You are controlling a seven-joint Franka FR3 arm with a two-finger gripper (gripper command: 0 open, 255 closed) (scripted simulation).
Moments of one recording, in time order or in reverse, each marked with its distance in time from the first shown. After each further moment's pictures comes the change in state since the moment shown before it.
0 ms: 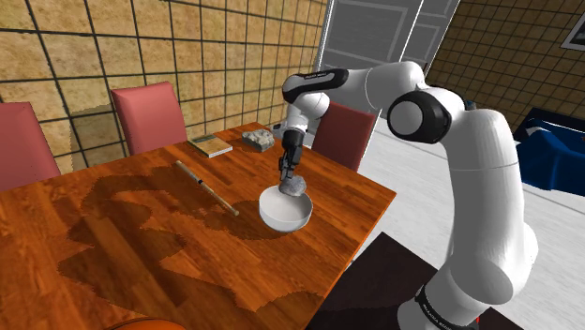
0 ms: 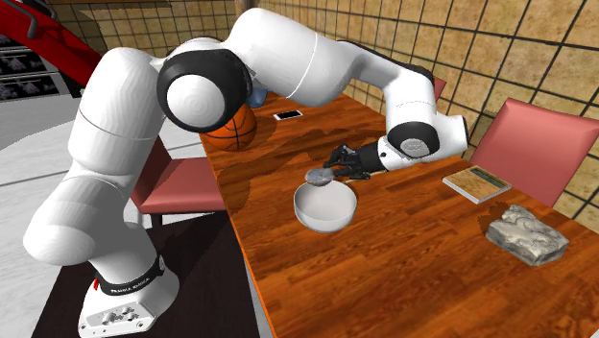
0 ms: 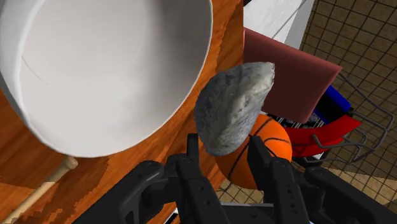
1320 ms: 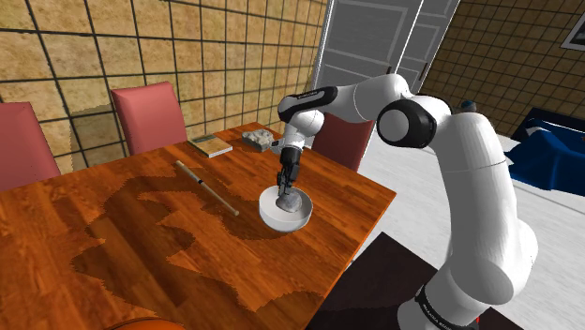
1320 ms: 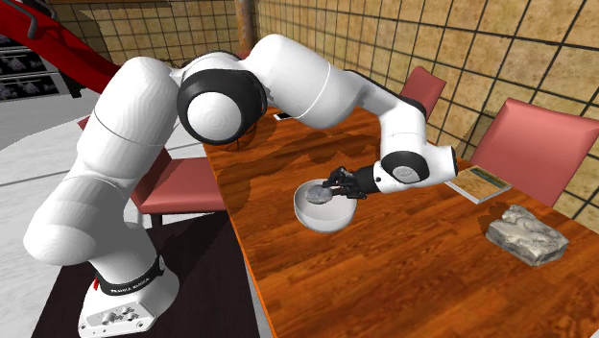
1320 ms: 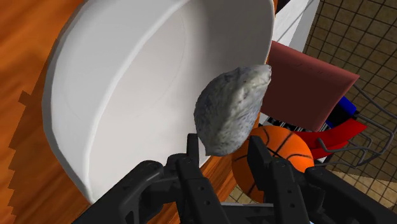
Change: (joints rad) arm 0.006 0.089 -0.003 -0.032 -0.011 0.101 -0.069
